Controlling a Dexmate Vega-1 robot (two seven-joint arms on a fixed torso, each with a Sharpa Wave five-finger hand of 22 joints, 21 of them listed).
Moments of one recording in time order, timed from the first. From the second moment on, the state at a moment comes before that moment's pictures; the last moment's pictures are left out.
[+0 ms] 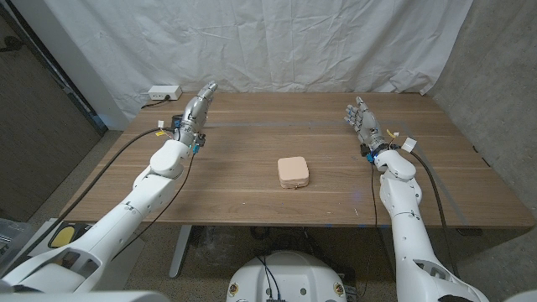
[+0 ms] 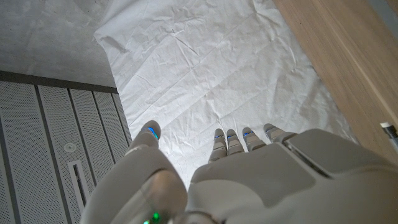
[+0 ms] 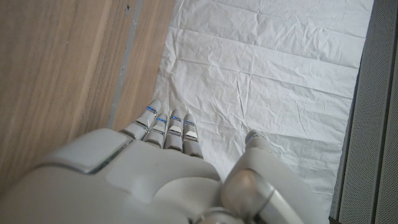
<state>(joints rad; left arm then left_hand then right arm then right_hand) 0.84 0.59 0.34 -1.38 -0.45 -0.42 0.08 0.29 -0.08 0.40 -0.04 0.36 -0.02 -0.02 0.23 0.18 -0.09 -0.07 0.21 0.18 -0.12 -0.03 0.19 0.17 -0.16 -0.03 0.19 0.17 -0.87 0.07 0.28 -1.37 0.02 0.12 0.42 0.19 -0.02 0.23 0.00 0.24 0.21 0.09 0.20 0.18 0.18 0.10 0.21 0.18 0.07 0.06 0.19 0.18 0.06 -0.04 0.45 0.17</state>
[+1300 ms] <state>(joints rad) 0.84 0.58 0.34 -1.40 -0.29 -0.44 0.24 0.34 -0.08 0.40 -0.06 0.37 0.08 -0.04 0.24 0.19 -0.04 -0.07 0.22 0.18 -0.09 -0.04 0.19 0.18 -0.16 -0.02 0.19 0.18 -0.85 0.06 0.29 -1.32 0.04 0.14 0.45 0.19 -0.02 0.23 -0.01 0.24 0.22 0.09 0.20 0.18 0.19 0.09 0.21 0.18 0.08 0.06 0.19 0.18 0.08 -0.04 0.44 0.17</state>
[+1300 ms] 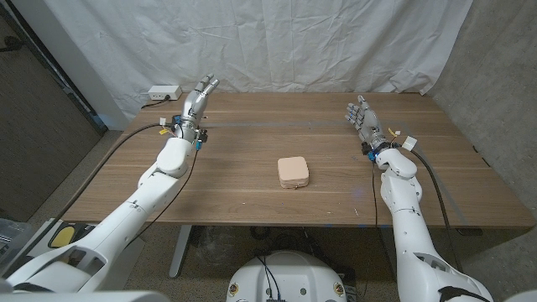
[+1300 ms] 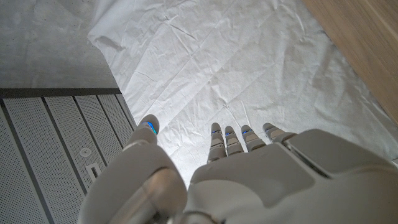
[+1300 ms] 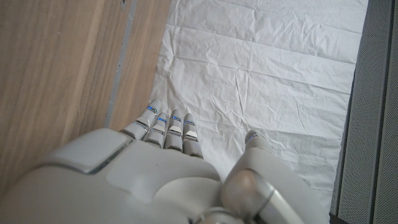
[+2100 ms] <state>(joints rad) 0.89 0.62 0.31 -1.49 -0.18 -0.37 0.36 0.46 -0.10 0.41 -0.13 0.39 0.17 -0.08 0.26 0.19 -0.02 -0.06 0.22 0.19 -0.07 -0.02 0.19 0.18 -0.17 -0.03 0.19 0.18 -0.86 0.06 0.29 -1.33 0.04 0.14 0.44 0.19 -0.02 0.22 -0.01 0.24 0.22 0.08 0.20 0.18 0.19 0.09 0.21 0.18 0.08 0.06 0.19 0.18 0.08 -0.04 0.43 0.17</state>
